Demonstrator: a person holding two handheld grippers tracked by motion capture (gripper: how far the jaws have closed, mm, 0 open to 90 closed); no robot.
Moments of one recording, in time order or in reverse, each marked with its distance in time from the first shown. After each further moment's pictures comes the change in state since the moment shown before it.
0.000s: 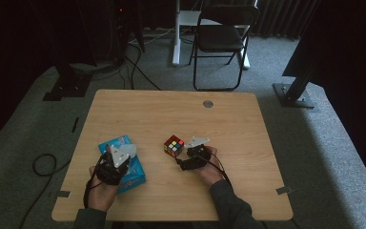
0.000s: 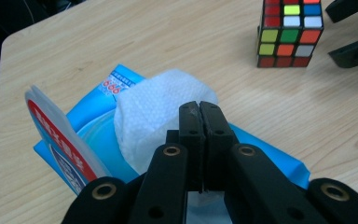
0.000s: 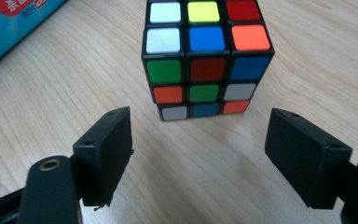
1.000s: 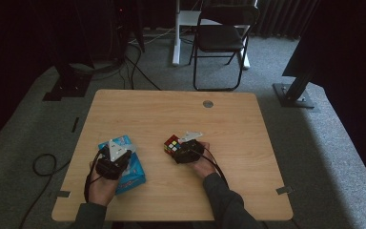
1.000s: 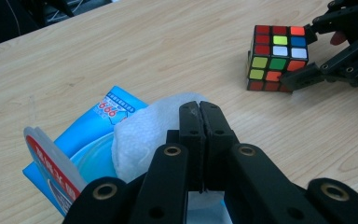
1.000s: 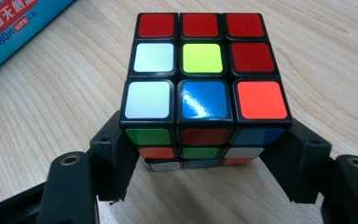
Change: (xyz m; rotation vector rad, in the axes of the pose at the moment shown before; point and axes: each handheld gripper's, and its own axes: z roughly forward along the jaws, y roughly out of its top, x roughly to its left) left arm 0.009 0.011 0.002 -0.046 -0.055 -0.037; right arm -0.005 0.017 0.027 -0.011 0.013 -0.008
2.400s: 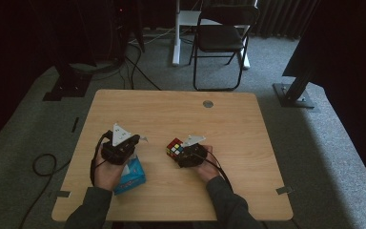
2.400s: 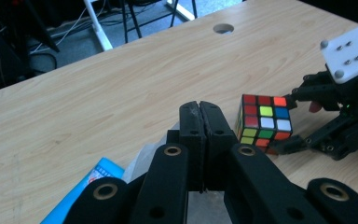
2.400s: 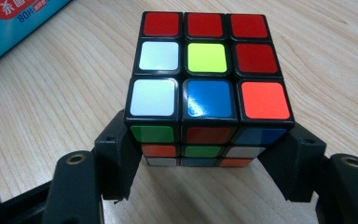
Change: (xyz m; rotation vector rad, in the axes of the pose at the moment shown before) left arm 0.003 0.049 -0.001 -0.111 -0.078 0.002; right arm 0.004 -0.011 -0.013 0.002 0.007 -0.028
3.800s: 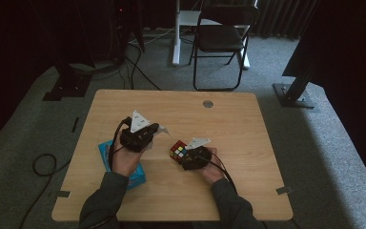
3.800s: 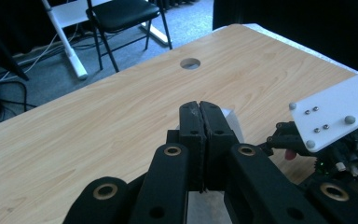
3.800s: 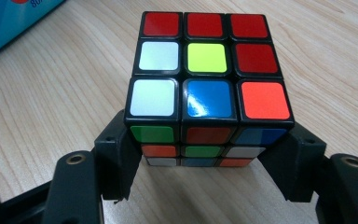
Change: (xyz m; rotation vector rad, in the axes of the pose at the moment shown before) left arm -0.024 0.048 0.027 -0.065 -0.100 0.044; right arm -0.003 -0.011 -0.012 -0.002 0.016 -0.011
